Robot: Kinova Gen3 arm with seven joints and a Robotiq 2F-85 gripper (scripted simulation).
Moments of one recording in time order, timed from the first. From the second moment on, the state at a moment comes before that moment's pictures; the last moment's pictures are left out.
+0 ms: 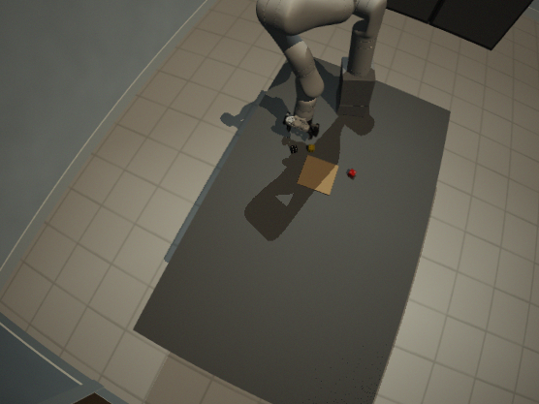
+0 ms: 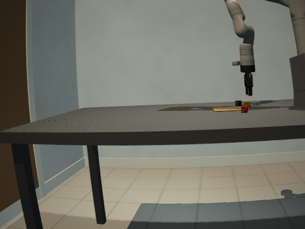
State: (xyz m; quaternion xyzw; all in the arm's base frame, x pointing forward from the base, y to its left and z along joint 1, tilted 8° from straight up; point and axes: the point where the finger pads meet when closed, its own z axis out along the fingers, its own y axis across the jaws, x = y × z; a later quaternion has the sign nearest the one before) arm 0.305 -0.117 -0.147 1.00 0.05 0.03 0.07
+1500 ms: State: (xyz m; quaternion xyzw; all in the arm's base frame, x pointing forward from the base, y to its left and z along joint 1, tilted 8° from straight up) arm 0.262 -0.057 -0.157 1.00 0.05 0.03 0.07
